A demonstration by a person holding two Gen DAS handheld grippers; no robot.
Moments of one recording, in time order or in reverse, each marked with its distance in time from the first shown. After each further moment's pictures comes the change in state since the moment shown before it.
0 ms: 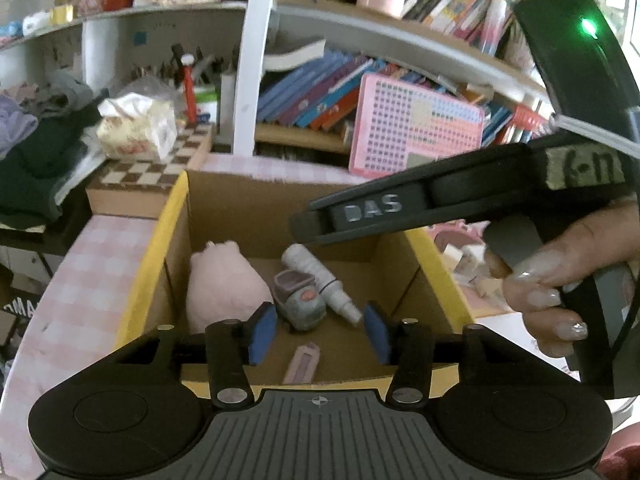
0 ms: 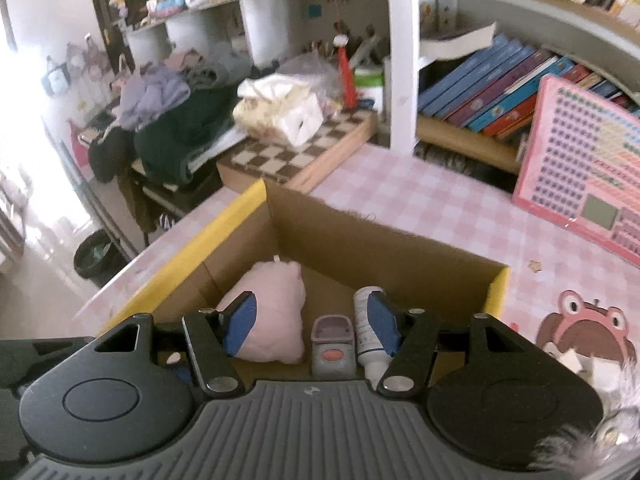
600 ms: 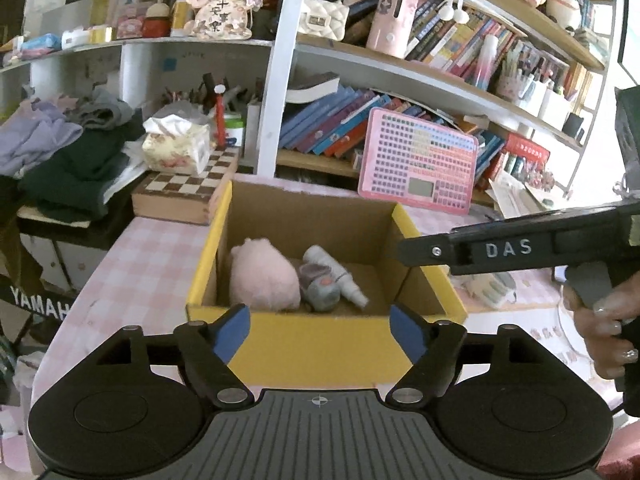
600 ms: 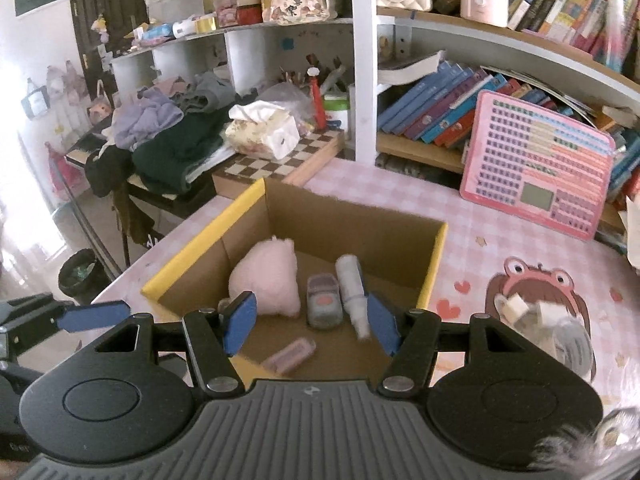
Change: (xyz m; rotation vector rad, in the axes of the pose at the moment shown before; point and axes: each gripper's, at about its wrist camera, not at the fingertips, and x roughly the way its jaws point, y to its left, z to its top) left arm -0.075 0.015 -0.039 -0.011 -0.080 0.021; right arm -0.085 0.031 -0.060 0.039 -0.067 -0.108
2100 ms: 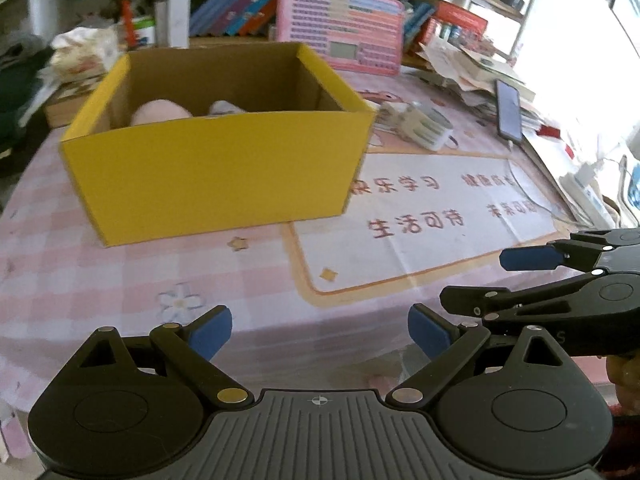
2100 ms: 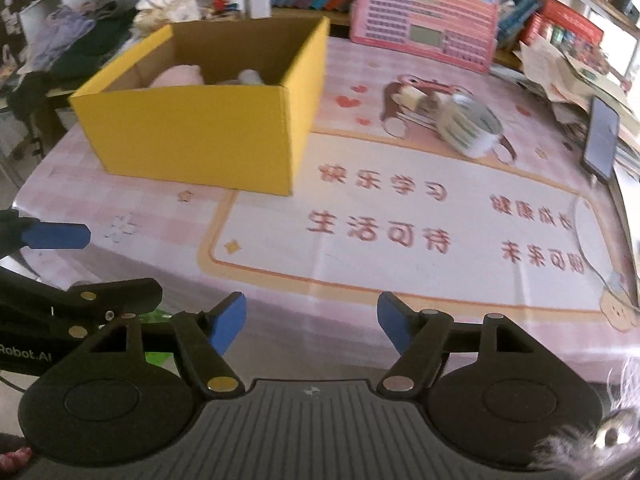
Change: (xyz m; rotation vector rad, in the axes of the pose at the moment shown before) left arm 0.026 -0.058 -0.081 0.157 0.317 -0.156; right arm -0.045 -0.009 -0.165 0.176 0.235 -0.267
